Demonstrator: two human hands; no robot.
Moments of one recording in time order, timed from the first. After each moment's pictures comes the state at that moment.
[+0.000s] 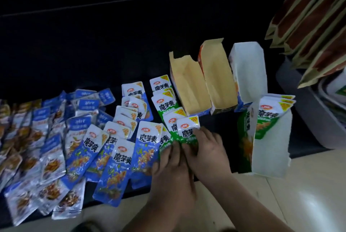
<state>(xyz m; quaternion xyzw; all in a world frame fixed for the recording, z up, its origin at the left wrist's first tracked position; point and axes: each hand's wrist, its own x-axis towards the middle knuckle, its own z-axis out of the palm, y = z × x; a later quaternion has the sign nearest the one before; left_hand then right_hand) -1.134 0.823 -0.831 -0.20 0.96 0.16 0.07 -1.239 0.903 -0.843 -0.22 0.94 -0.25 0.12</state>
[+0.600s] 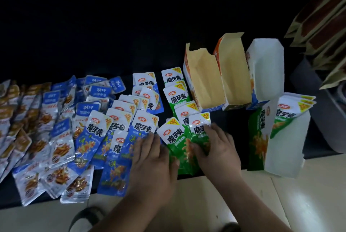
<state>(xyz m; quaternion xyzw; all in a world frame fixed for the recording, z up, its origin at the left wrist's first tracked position) -1.090 0.771 -0.842 -0.23 0.97 0.09 0.03 -1.226 0.907 -0.846 -0.22 0.94 -0.24 0.10</state>
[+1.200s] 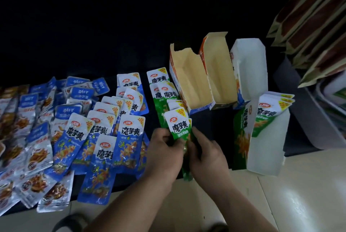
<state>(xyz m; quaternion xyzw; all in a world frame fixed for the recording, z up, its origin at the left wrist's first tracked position) -1.173 0.815 -0.801 -0.48 0.65 0.59 -0.05 -1.220 0.921 -0.832 -0.20 0.90 -0.35 0.13</state>
